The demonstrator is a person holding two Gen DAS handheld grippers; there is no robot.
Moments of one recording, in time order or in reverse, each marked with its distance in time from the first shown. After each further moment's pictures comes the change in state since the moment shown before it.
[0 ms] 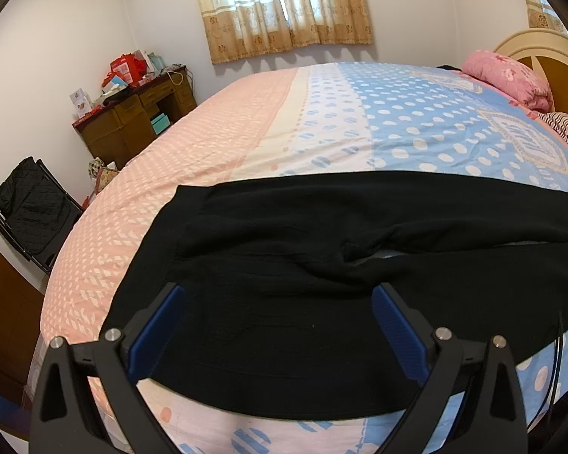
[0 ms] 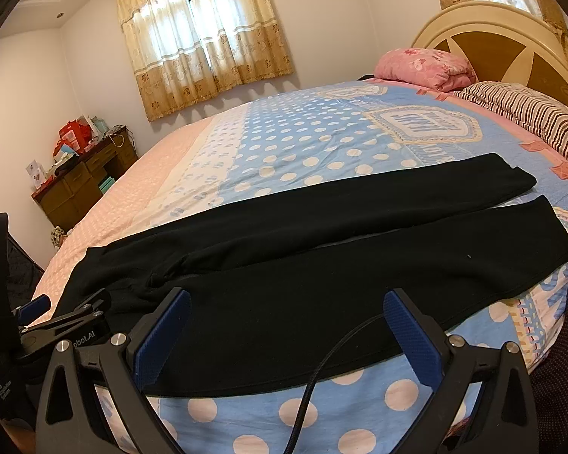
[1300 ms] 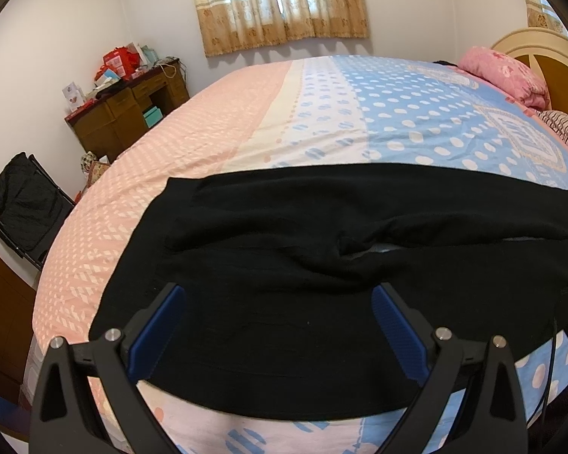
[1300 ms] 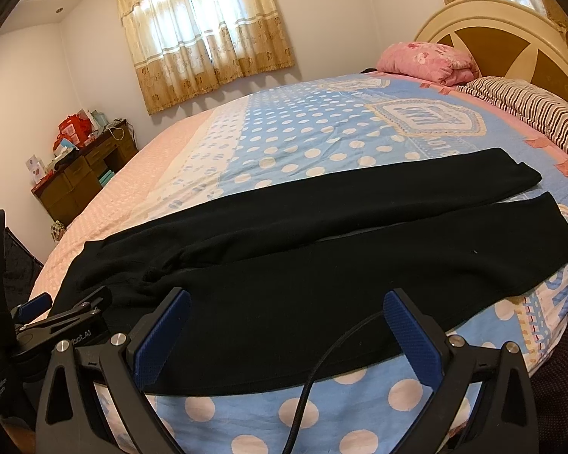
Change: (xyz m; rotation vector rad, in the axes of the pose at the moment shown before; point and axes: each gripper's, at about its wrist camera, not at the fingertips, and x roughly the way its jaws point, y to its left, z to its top) left arm 0.010 0.001 -0.002 0.007 0.031 -0.033; right arm 0.009 0.000 -0.002 -0.009 0.034 0.003
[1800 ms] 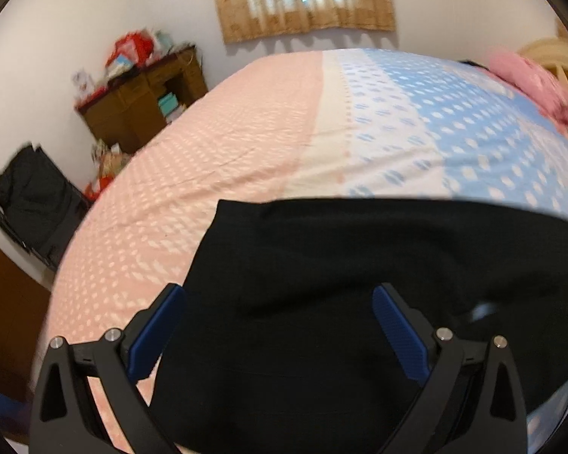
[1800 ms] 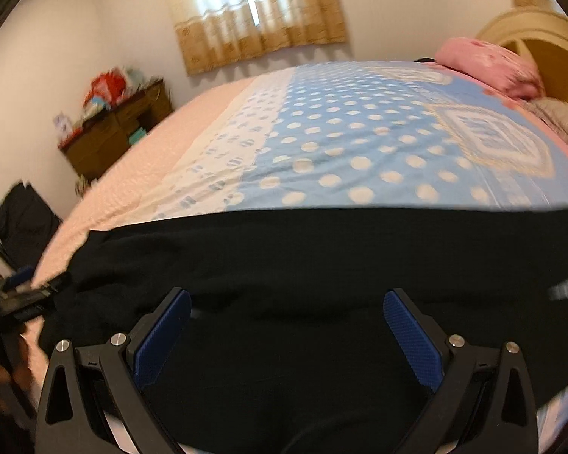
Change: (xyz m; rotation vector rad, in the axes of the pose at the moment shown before) left arm 0.062 0.083 0.063 -0.059 0.055 0.027; right arm 0.095 0.013 0.085 -0.173 0.141 0.126
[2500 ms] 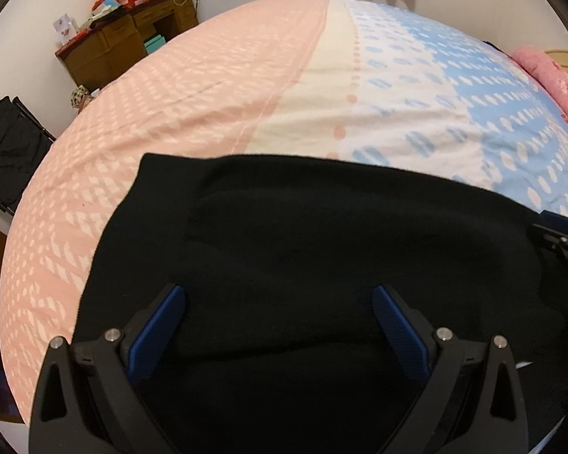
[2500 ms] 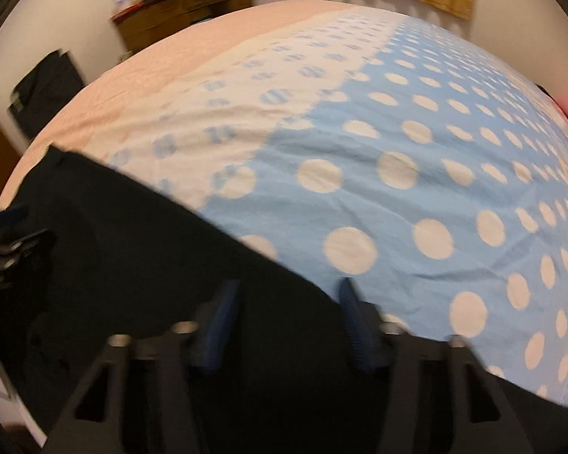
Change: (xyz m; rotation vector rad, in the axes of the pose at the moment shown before) left arm 0.091 -0.023 0.003 -0.066 0.214 -0.050; right arm 0.168 0.029 0.067 -0.412 0.298 0.149
